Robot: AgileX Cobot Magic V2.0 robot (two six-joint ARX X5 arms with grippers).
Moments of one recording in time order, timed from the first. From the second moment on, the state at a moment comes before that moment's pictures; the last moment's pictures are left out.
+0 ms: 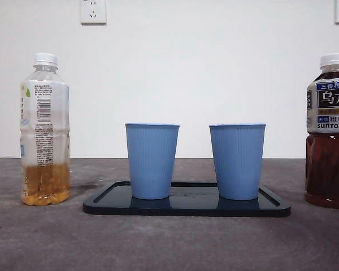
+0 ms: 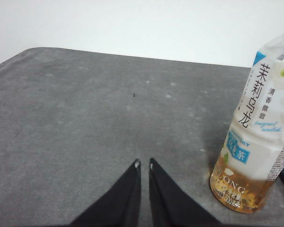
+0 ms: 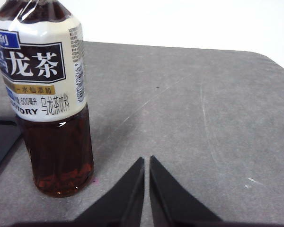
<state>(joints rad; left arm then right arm) -0.01 0.01 0.03 -0.15 -0.03 -0.10 -0.04 0.01 0.02 -0.17 0.00 -0.02</state>
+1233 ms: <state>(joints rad) -0.08 0.44 0.47 -0.28 0.20 -0.33 0.01 0.23 0.50 -0.41 -0.23 0.33</state>
